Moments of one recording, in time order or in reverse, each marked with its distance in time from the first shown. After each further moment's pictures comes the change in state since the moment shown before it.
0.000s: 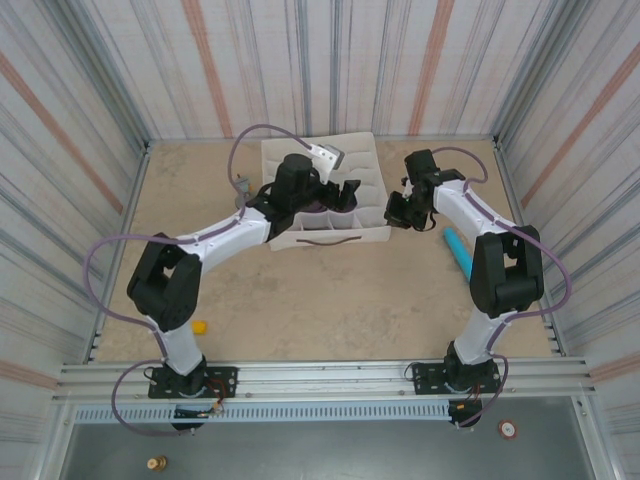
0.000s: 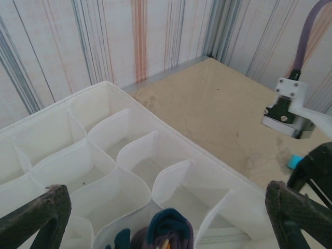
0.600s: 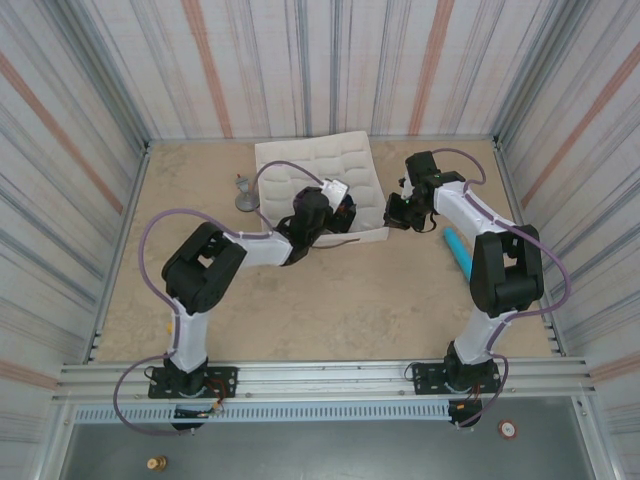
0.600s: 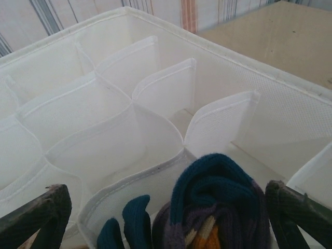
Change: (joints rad) left arm -0.076 0.220 -0.166 0.344 -0.303 0.095; right arm -0.008 0.001 -0.033 0.036 -0.066 -0.055
